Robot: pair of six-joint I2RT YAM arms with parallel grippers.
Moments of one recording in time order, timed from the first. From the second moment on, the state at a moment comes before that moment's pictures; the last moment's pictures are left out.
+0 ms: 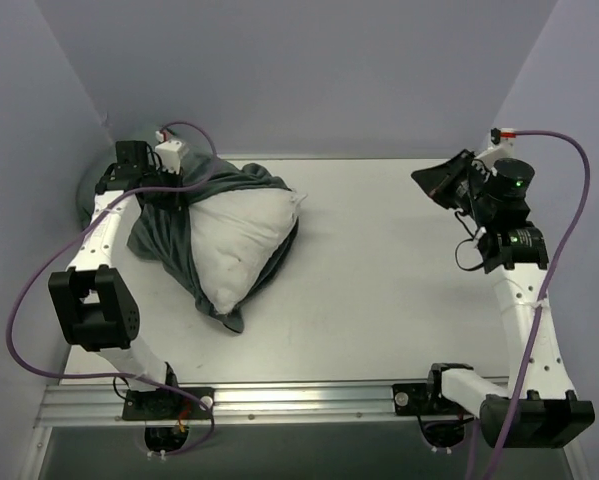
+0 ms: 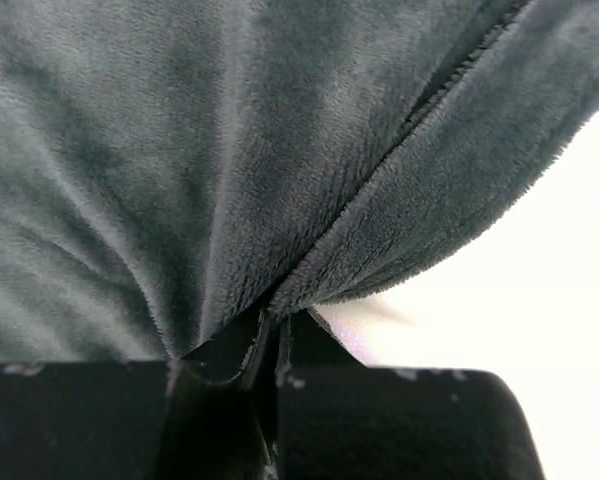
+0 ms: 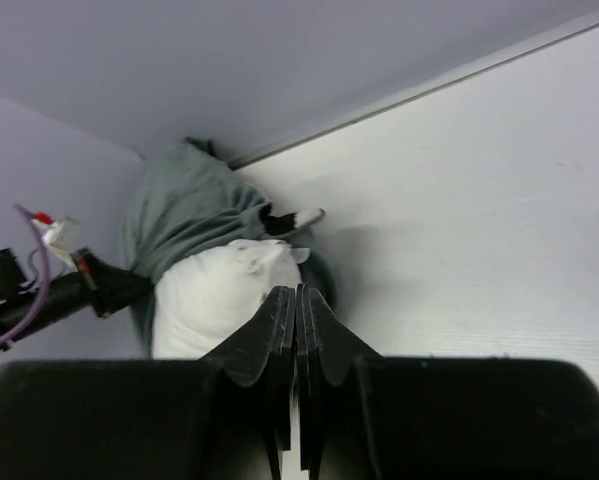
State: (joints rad) left arm 0.04 1.69 1.52 -0.65 0.32 0.23; right arm 0.02 1.12 1.24 -0.35 -0.37 0.69
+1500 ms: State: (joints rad) left arm -0.06 1.82 1.51 -0.57 0.45 0.09; right arm 0.76 2.25 1.51 0.40 -0.05 1.34
